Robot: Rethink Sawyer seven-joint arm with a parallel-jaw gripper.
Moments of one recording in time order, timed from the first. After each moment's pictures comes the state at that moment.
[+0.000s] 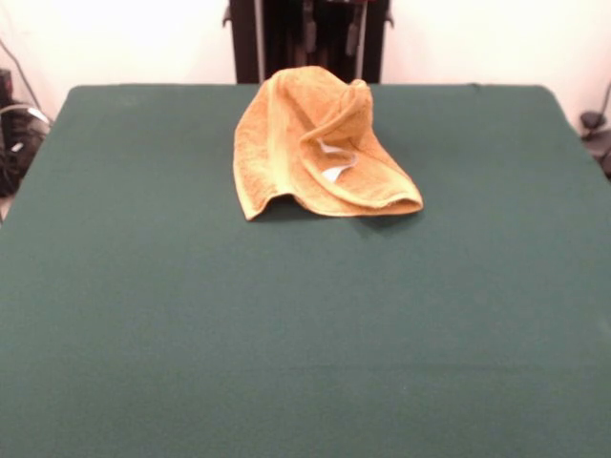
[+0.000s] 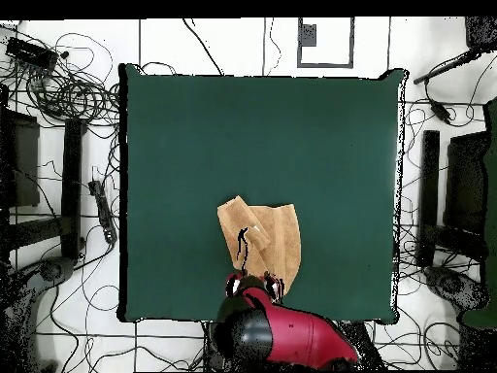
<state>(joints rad) -0.26 -0.89 -0.03 2.27 -0.17 0.09 1.65</state>
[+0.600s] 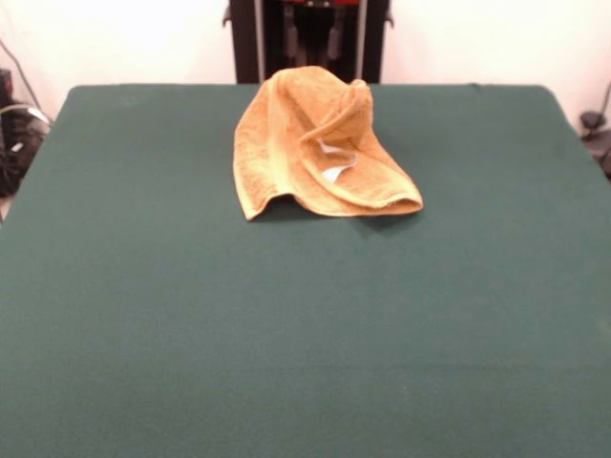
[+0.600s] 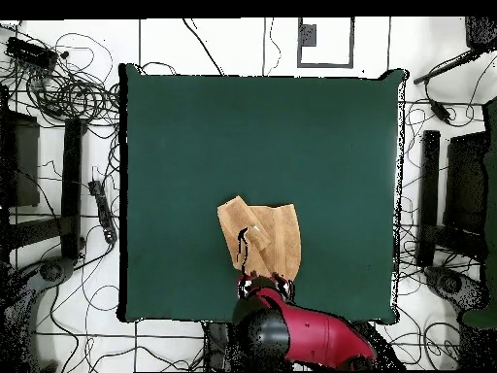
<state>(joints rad) -0.37 -0.88 0.02 2.27 -0.24 0.09 1.65</state>
